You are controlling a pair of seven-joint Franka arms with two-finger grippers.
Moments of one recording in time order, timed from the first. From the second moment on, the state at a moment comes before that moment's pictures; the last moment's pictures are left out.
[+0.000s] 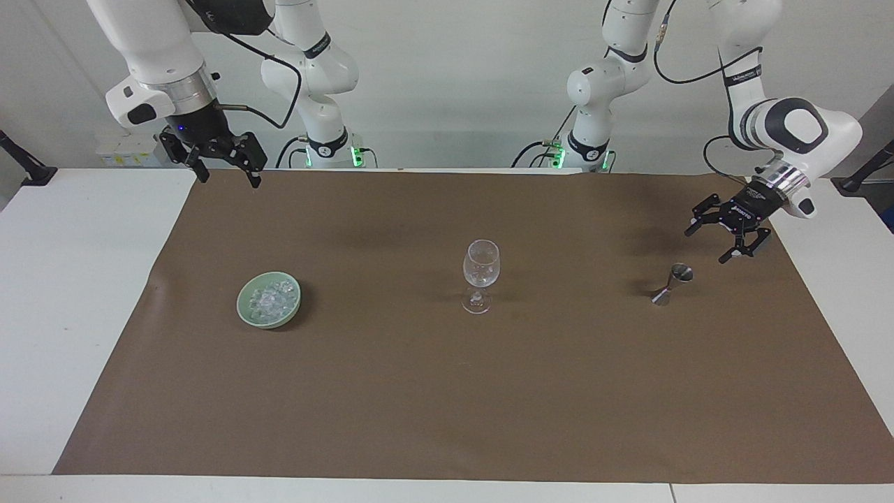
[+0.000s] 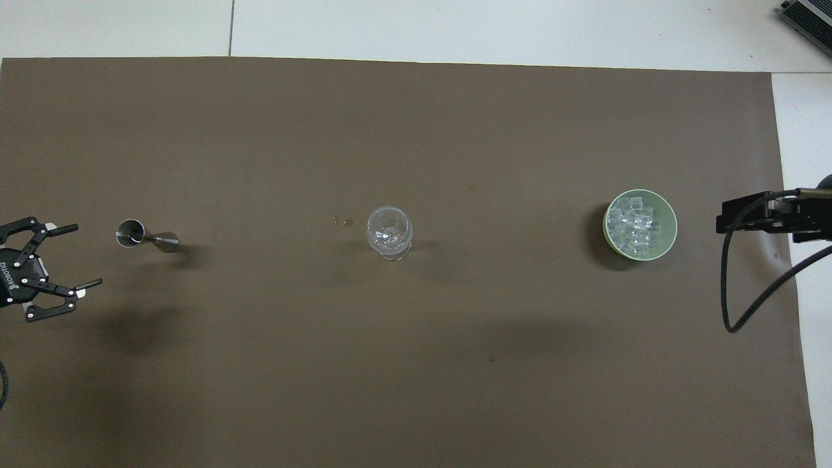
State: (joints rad) left arm 0.41 -0.04 0.05 -2.29 -1.03 1.99 -0.76; right arm 0.04 -0.07 -0.06 -1.64 -0.01 1.58 0.12
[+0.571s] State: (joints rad) left arm 0.47 0.03 0.06 -2.30 -1.13 1.96 -0.75; right arm 0.04 -0.07 -0.06 -1.64 -0.01 1.58 0.12
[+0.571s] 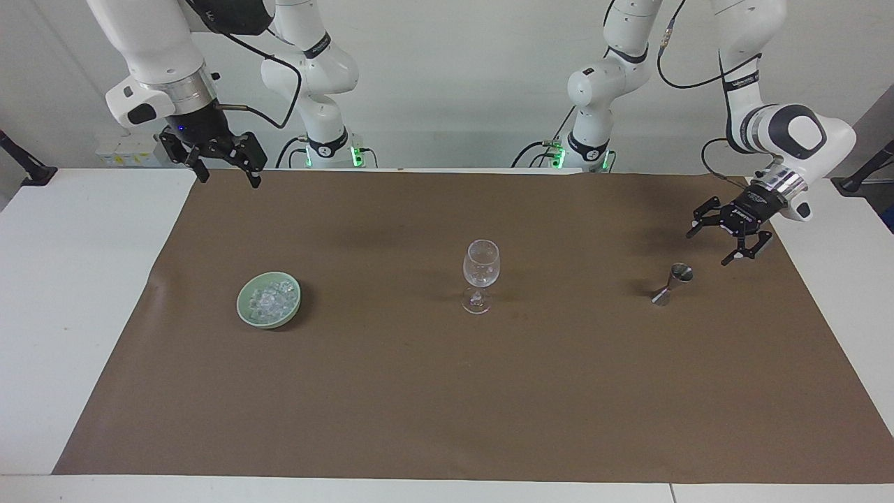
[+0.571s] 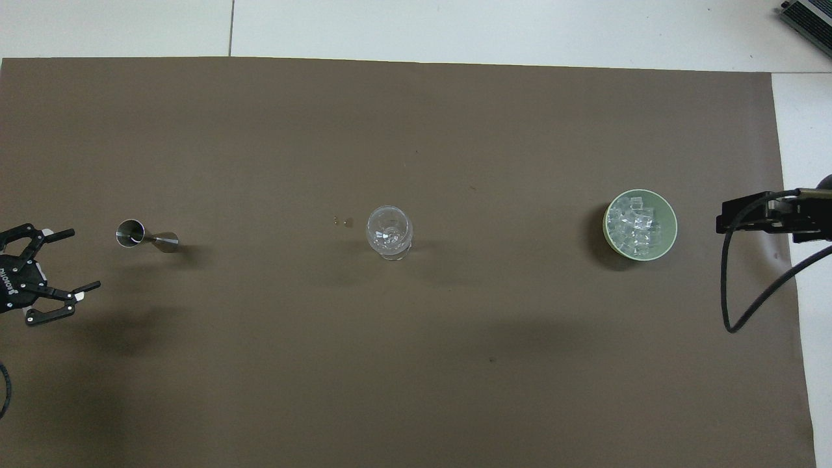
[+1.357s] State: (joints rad) left arm 0.49 0.16 0.06 -2.31 -1.29 1.92 -0.65; right arm 0.04 -0.07 -0.06 -1.64 -0.01 1.58 0.12
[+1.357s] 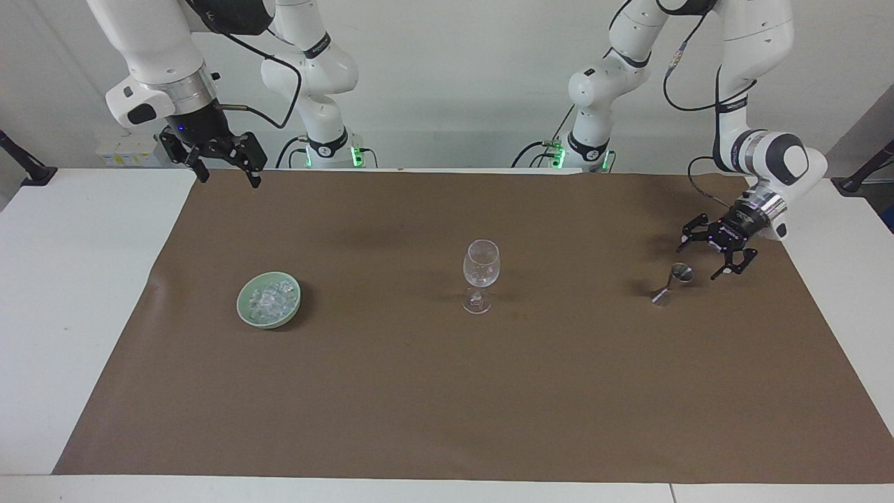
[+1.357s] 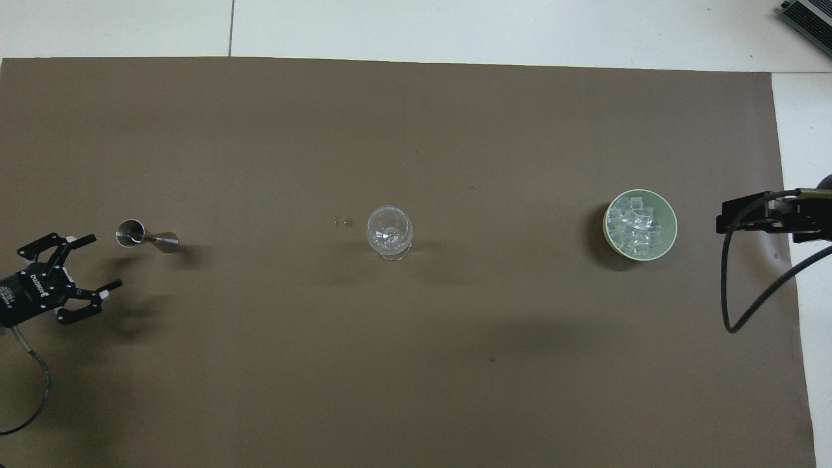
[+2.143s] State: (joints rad) left arm 0.46 0.20 0.04 -2.35 -1.47 1.91 -0.58; right arm 0.04 -0.07 -0.06 -1.64 -0.01 1.58 0.12
